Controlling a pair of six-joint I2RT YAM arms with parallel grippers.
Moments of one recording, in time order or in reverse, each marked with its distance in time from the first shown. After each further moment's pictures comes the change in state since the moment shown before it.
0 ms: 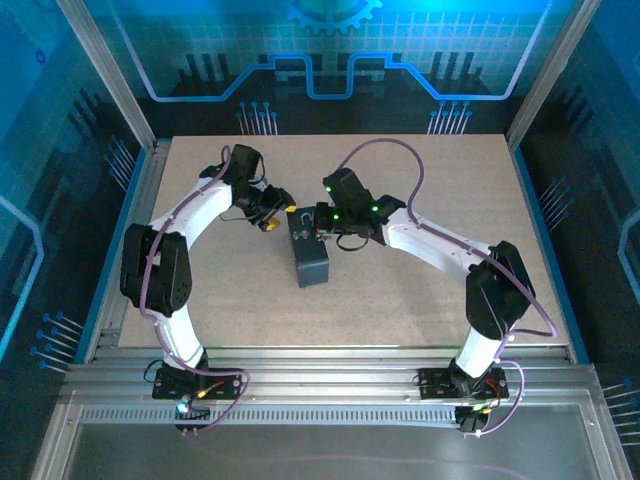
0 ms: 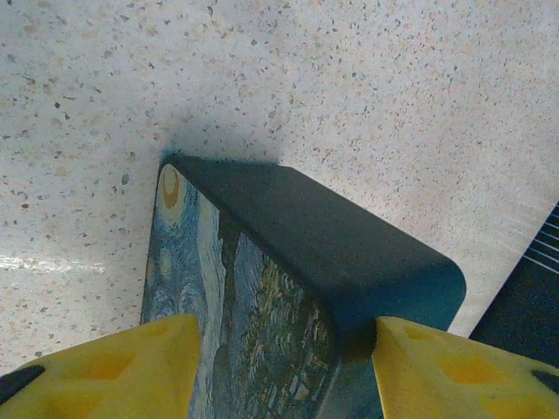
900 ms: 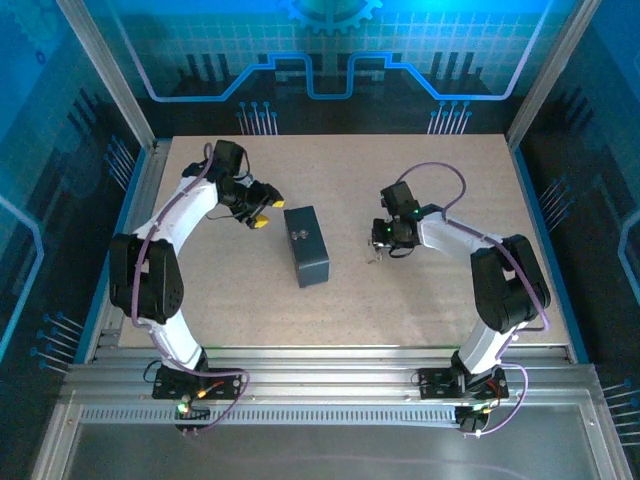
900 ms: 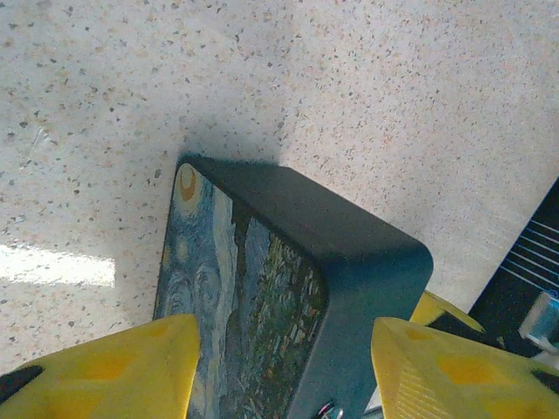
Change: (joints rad) left arm 0.071 -0.073 0.003 -0.069 0.010 0.008; right arm -0.331 -0.017 -0.307 -0.008 -0.039 -0.211
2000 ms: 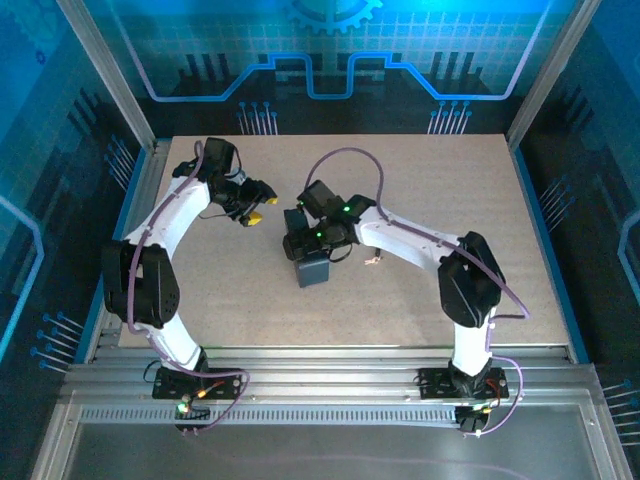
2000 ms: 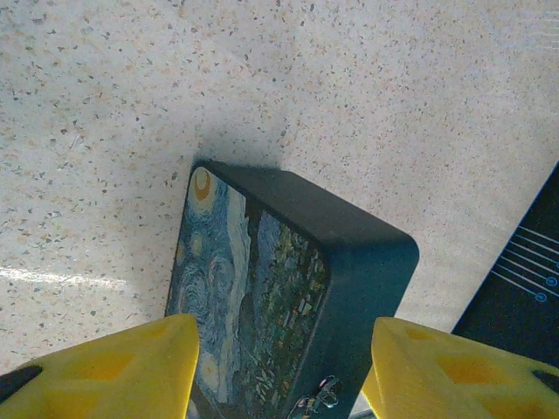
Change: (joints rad) left arm 0.032 -0.036 0.000 -0.021 0.000 0.019; right arm 0.428 0.189 0.477 -0.269 0.002 -0.030
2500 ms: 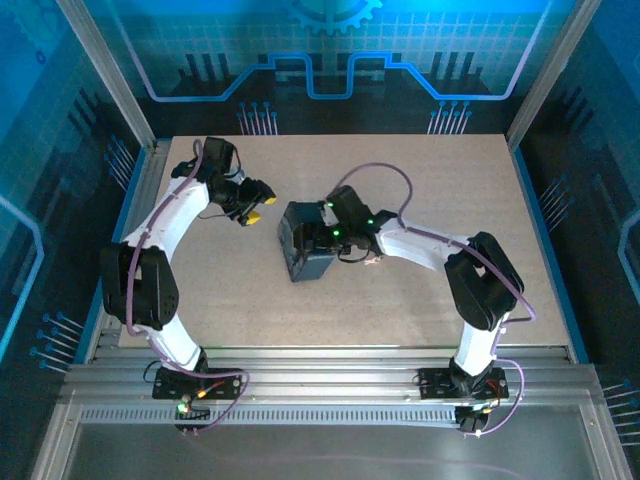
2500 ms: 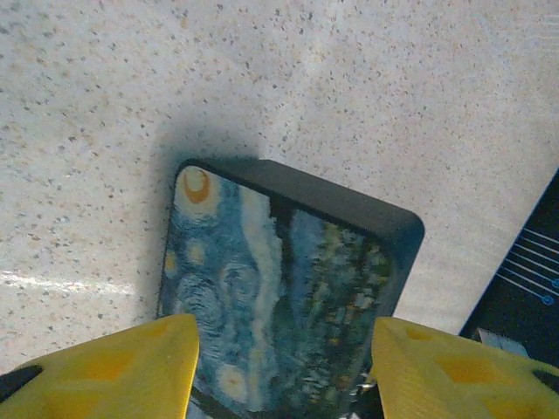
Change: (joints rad) left arm -0.006 -0.012 0.000 -0.008 -0.038 0.024; right arm -0.142 -0.089 -0.368 0.531 -0.318 0.295
